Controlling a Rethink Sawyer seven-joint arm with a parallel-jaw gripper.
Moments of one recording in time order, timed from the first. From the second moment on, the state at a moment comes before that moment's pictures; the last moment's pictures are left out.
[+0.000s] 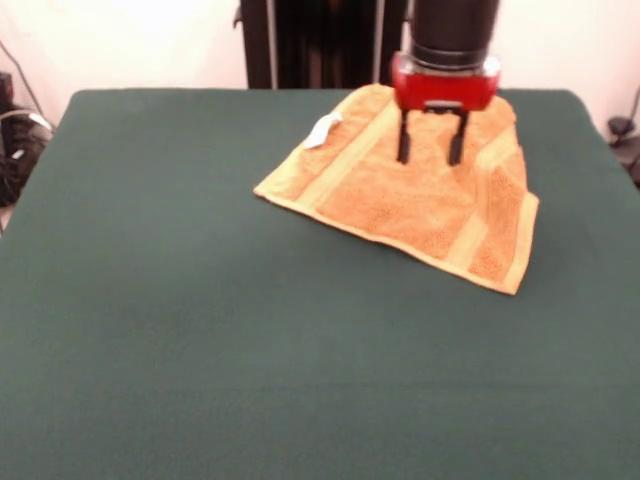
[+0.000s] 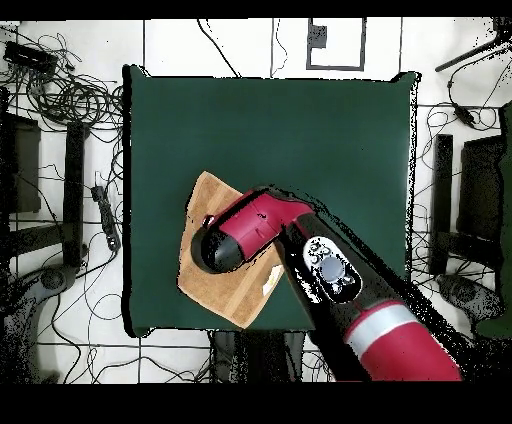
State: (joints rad) arm -0.44 -0.67 0.62 1.82 -0.89 0.64 2.55
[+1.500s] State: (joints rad) arm -0.54 -0.50 0.58 1.90 -1.09 0.61 2.55
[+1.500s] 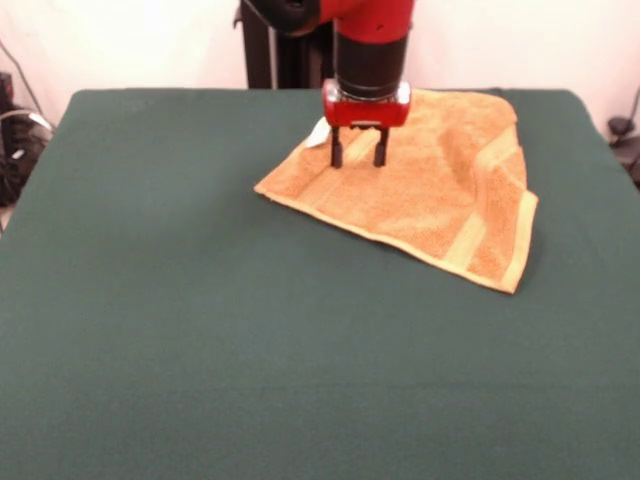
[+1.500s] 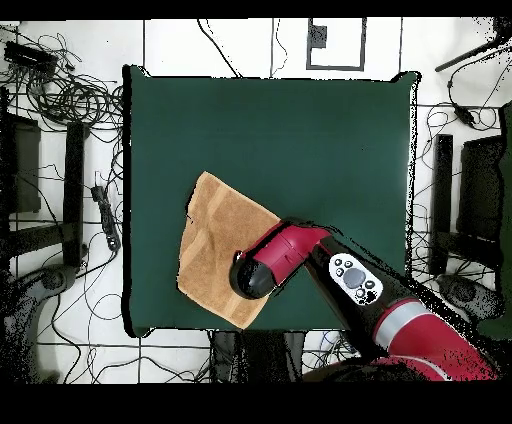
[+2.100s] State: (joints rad) arm -0.54 -0.50 0.58 1.90 -1.09 0.59 2.55
